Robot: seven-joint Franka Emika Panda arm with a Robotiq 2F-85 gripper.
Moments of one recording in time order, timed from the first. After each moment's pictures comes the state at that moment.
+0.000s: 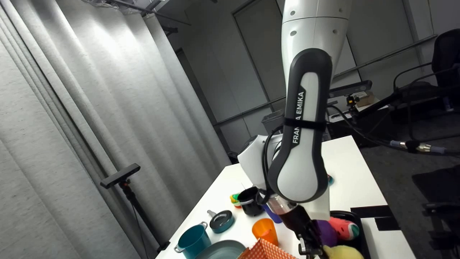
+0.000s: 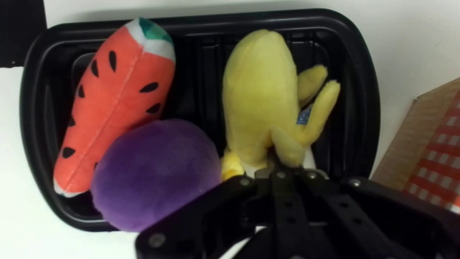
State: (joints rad) arm 0.05 0.39 0.01 -2.27 -0.02 2.49 0.14
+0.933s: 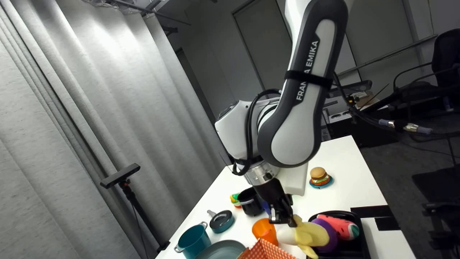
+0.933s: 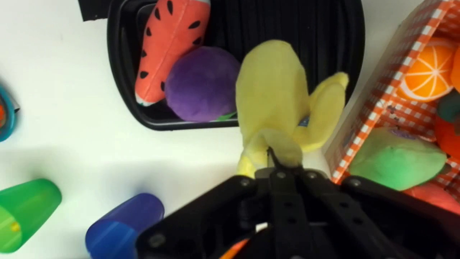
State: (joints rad) arm 0.12 0.21 -0.03 -2.26 -0.23 2.43 0.38
